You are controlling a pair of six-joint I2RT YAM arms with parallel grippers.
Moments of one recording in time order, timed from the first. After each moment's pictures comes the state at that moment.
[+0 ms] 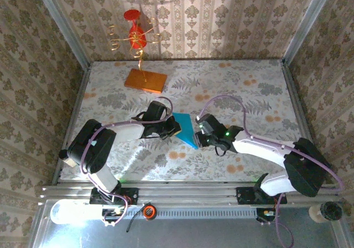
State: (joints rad) left arm -0.64 1.66 0.79 0.02 0.49 -1.02; right arm 0.79 1.39 0.76 -0.34 0.15 0.37
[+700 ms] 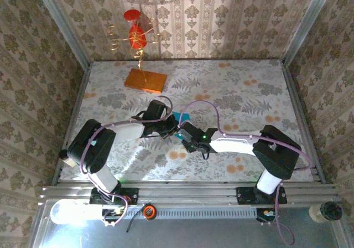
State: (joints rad) left arm -0.64 1.66 0.81 0.02 0.50 -1.06; right arm 0.93 1.68 0.90 -0.32 0.29 0.31
